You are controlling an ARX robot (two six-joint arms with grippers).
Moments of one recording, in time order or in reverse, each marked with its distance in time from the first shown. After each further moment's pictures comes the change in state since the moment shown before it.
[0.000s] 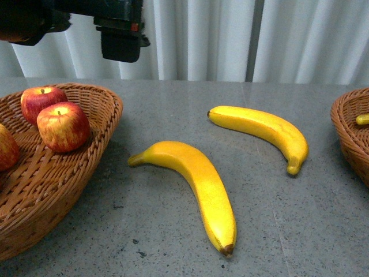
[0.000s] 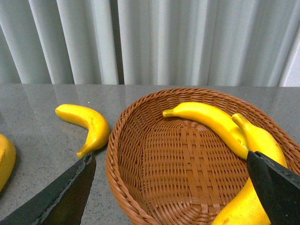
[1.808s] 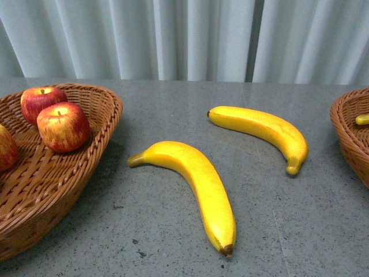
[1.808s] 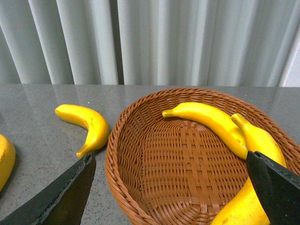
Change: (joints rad) left arm 0.376 -0.940 -0.782 0.085 0.104 -0.084; right arm 0.000 0.000 0.000 0.000 0.000 0.000
